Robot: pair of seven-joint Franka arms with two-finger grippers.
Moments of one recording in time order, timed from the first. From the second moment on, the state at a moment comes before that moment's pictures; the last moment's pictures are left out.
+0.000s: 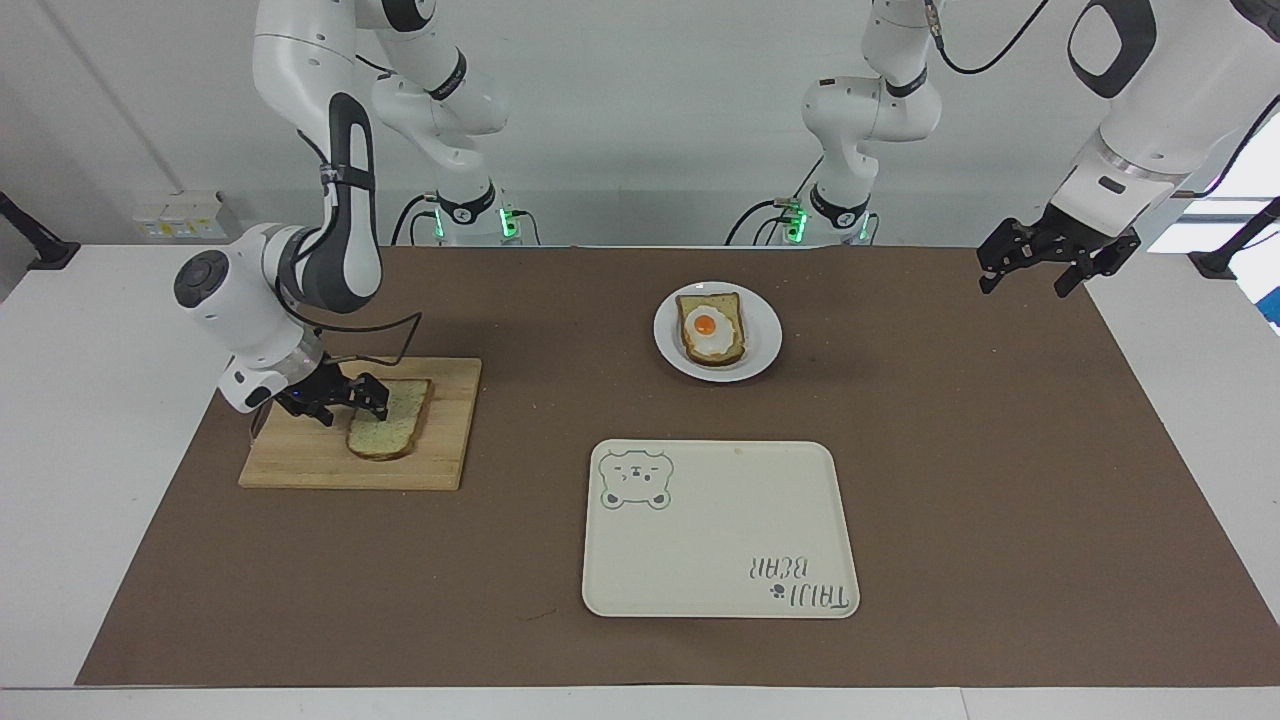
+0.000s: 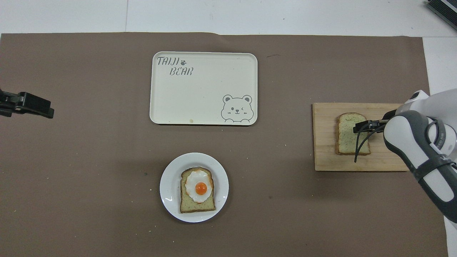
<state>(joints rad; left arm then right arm) -0.18 0.06 0.16 -1.49 -0.03 1.51 0.08 -0.08 0.26 -0.11 -2.03 0.21 2.22 -0.34</state>
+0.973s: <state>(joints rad) -0.18 0.06 0.16 -1.49 -0.03 1.51 0.08 -0.09 0.25 -0.11 -2.03 0.22 2.22 -0.32</state>
